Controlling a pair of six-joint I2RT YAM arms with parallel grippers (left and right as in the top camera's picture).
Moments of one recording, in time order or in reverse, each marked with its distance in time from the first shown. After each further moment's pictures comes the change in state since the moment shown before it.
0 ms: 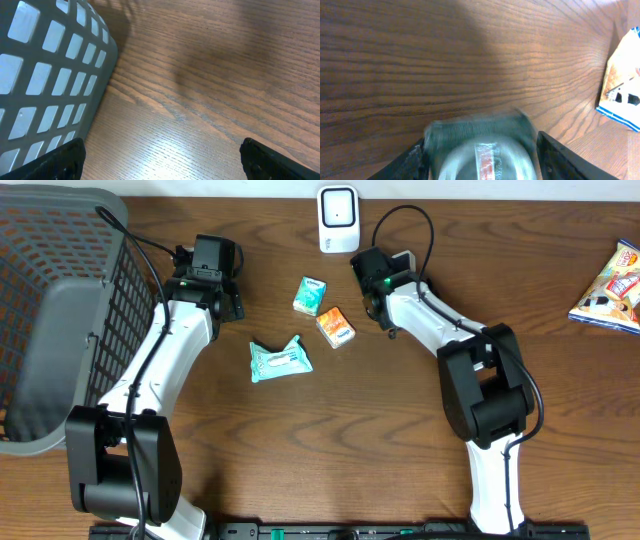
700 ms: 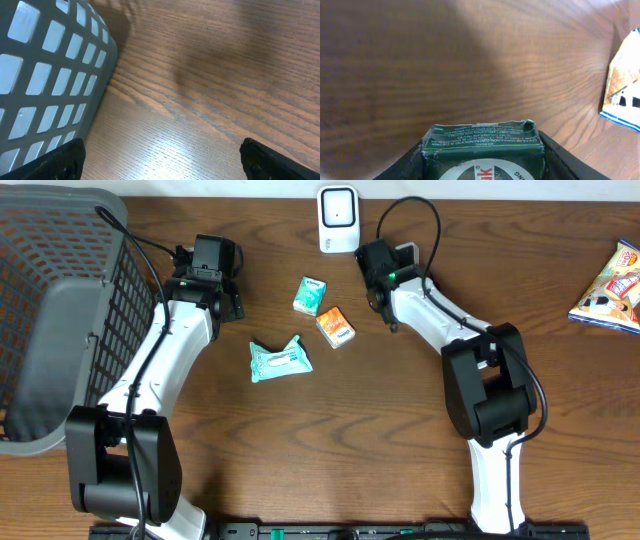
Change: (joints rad) left arm 0.000 0.000 0.000 0.000 0.000 0.000; right arm -0.025 0.000 0.013 0.036 -0.015 0.000
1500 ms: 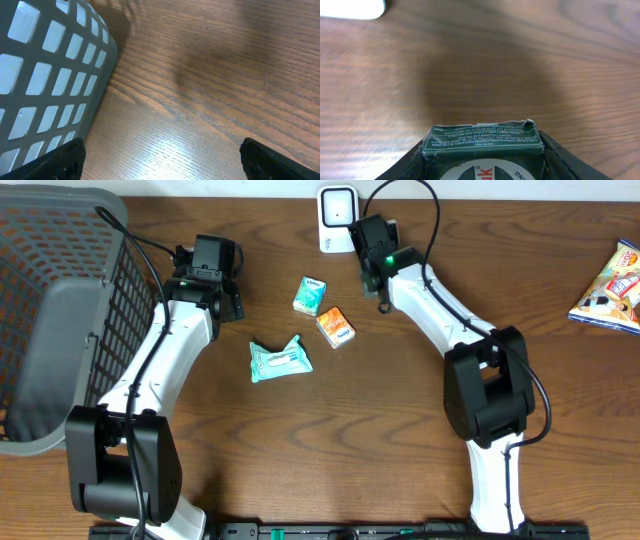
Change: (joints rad) left arm 0.000 0.000 0.000 0.000 0.000 0.000; right arm 0.015 0.000 0.172 0.006 -0.278 0.000
